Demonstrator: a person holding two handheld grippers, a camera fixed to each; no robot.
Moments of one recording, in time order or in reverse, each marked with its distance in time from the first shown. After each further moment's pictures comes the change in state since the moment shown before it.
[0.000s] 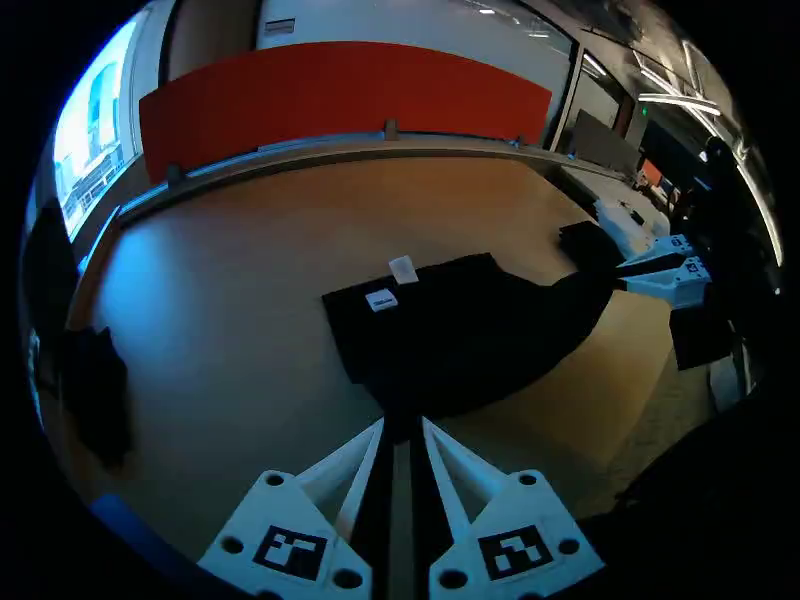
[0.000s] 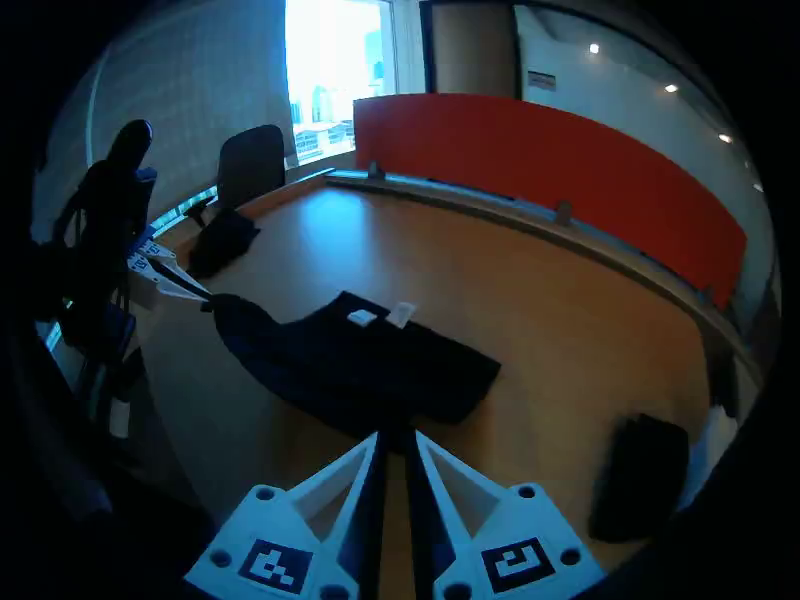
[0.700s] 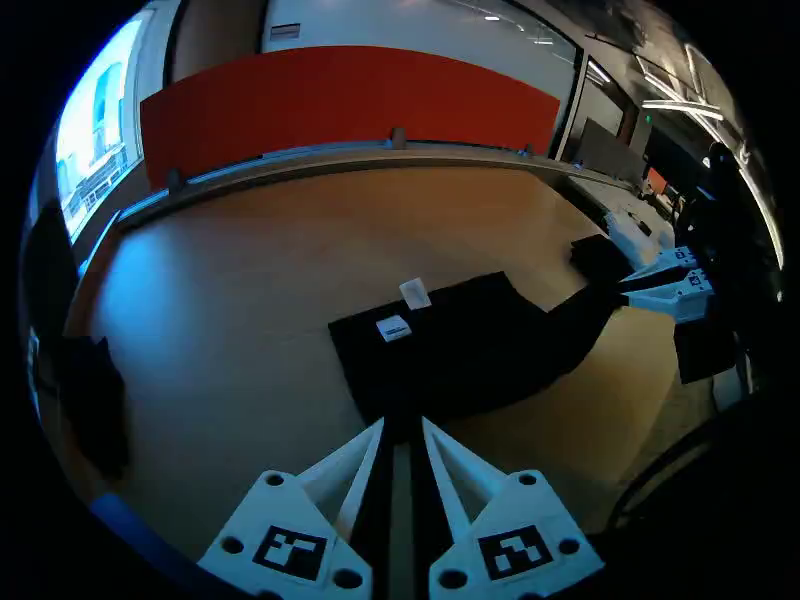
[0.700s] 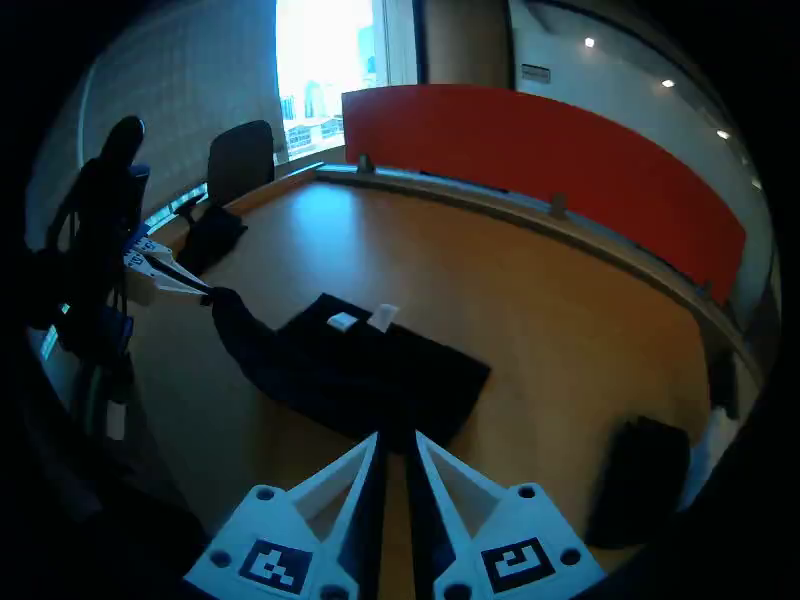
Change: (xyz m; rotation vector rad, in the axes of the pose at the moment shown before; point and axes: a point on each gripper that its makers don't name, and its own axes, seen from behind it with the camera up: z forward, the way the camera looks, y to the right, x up) left arm 0.024 -0.011 0.028 0.015 0.034 -0.007; right arm 0.002 0.020 0.021 -0.027 -0.026 0.019
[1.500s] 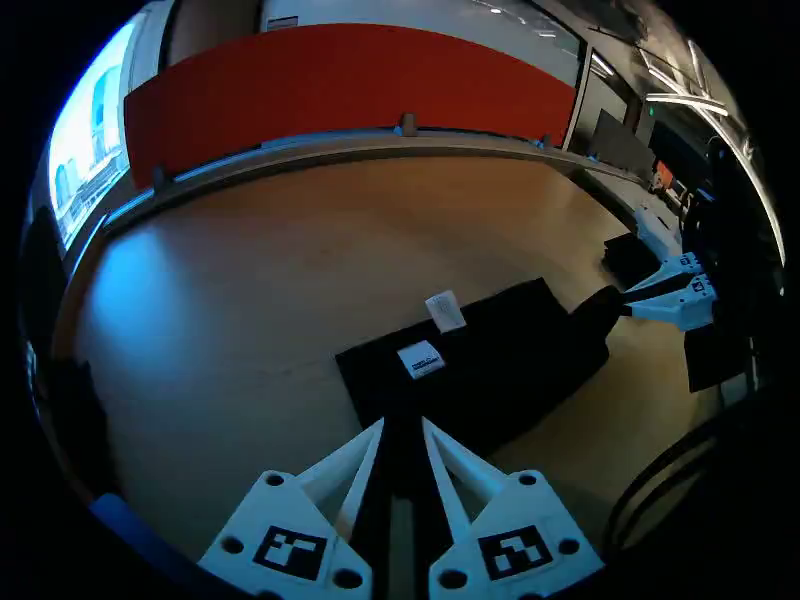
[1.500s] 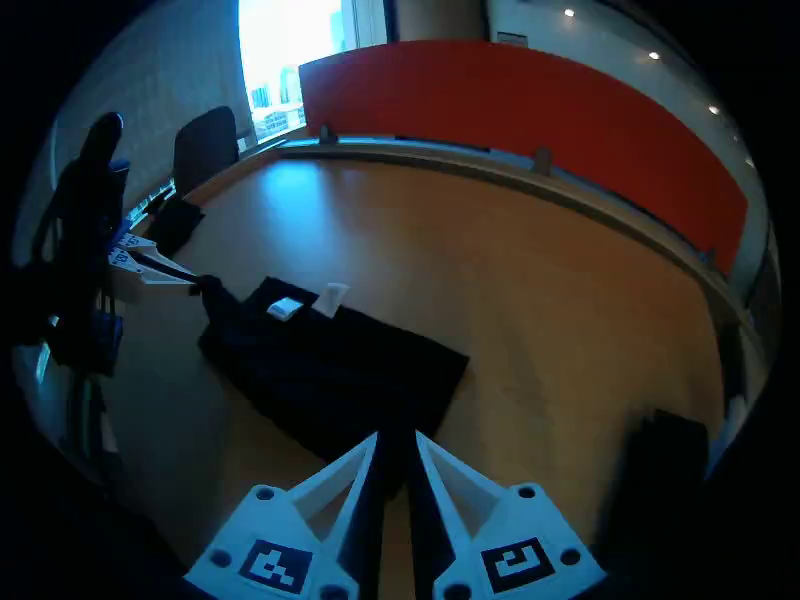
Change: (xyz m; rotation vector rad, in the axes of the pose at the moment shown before) left arm 0.018 -0.029 0.084 0.018 -0.023 0.016; right arm -0.014 0.045 0.070 -0.036 -0.086 0.069
